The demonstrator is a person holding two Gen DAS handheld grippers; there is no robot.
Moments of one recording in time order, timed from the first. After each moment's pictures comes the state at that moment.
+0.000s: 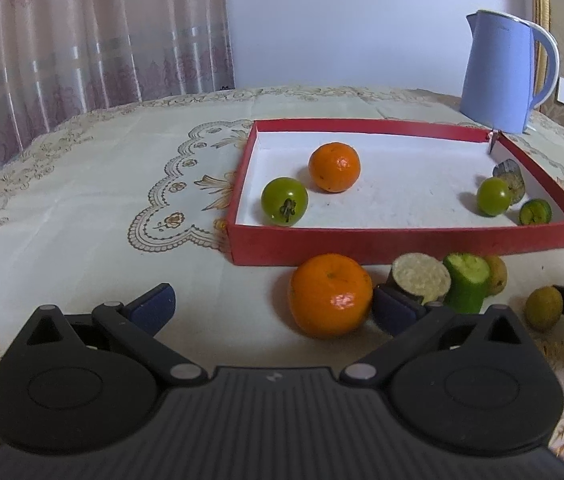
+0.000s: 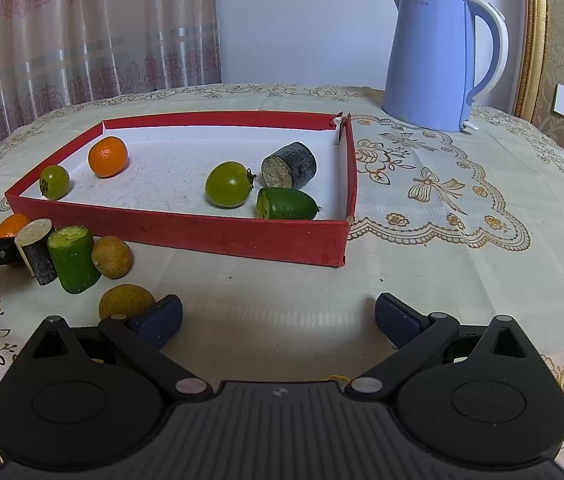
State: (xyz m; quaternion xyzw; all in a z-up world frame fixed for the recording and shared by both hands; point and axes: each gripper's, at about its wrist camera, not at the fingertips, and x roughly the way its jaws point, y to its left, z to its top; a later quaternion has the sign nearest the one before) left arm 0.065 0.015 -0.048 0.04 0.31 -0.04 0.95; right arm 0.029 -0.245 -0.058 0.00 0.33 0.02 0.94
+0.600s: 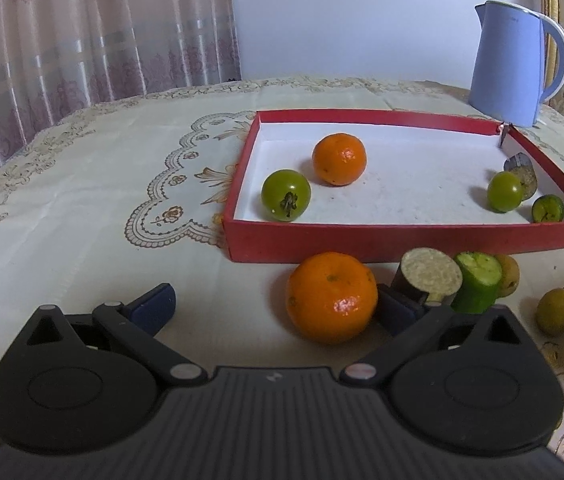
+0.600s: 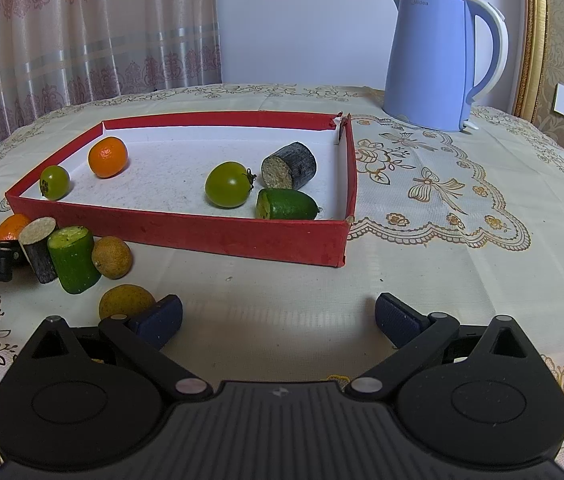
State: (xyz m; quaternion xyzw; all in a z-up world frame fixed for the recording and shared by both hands) left arm 0.071 0.008 -0.052 0.05 0.32 -0.03 0.95; right arm 0.029 -0.246 -0.058 0.00 0.33 0.02 0.94
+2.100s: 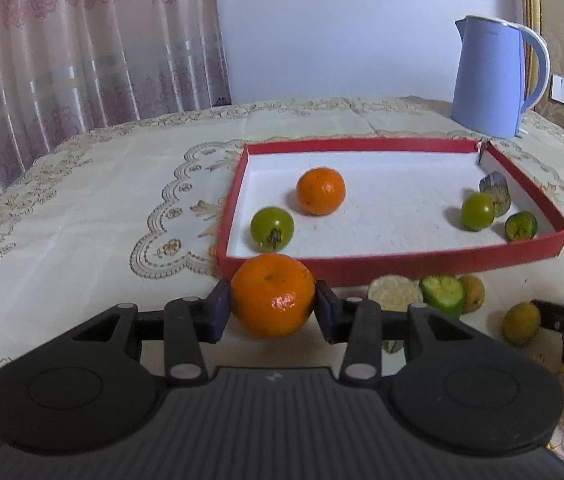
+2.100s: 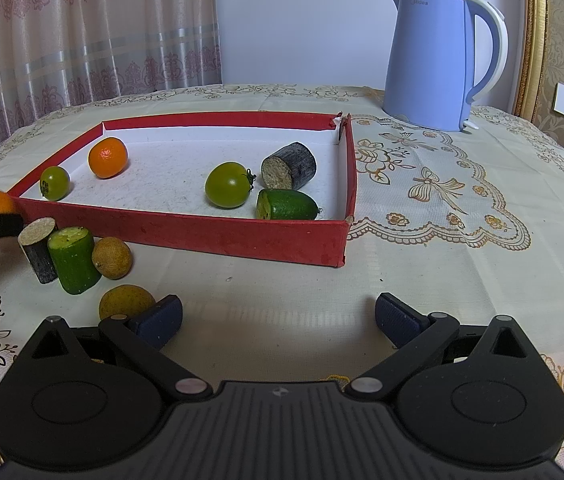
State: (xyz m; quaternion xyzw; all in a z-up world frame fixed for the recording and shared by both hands) left arm 0.057 0.004 -0.021 0.06 0.30 -0.04 0.95; right arm 0.029 -0.246 -0.058 0.00 0.33 0.02 0.94
